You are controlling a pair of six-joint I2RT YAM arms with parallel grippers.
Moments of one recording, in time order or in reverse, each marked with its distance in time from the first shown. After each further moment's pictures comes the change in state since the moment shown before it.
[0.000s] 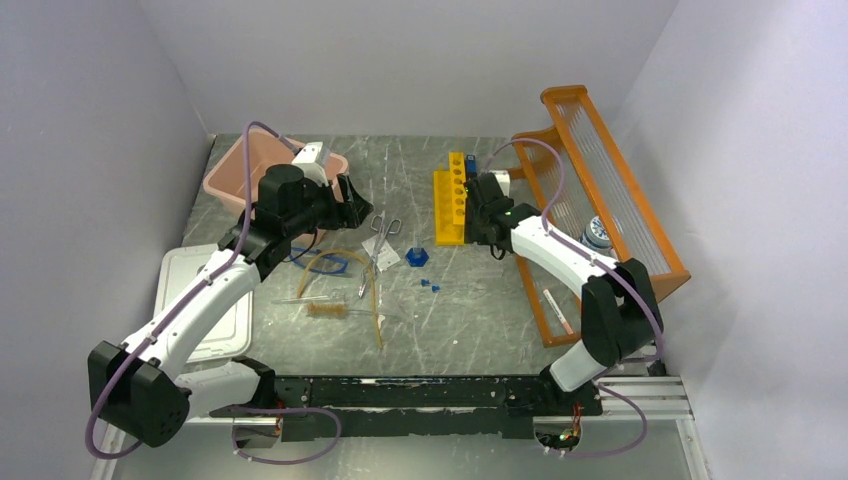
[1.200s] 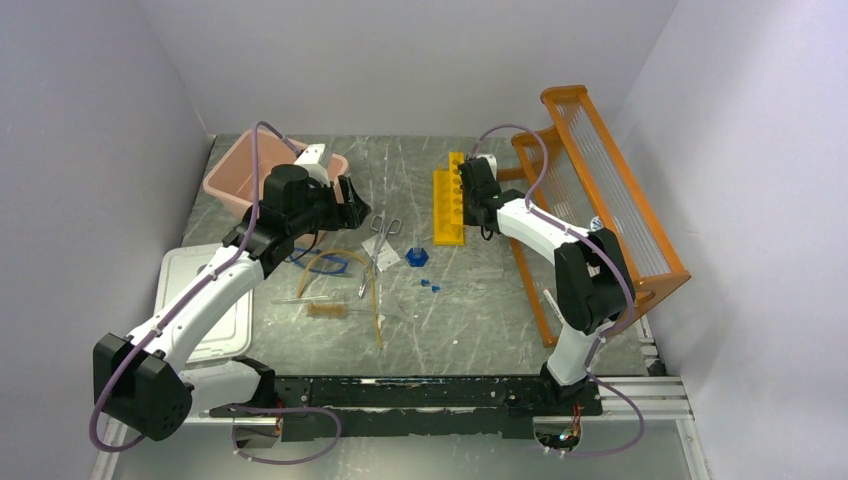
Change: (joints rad) left arm 0.000 0.031 0.000 -0.017 -0.045 0.016; right arm -0.056 0.223 0.143 0.179 -0.037 -0.126
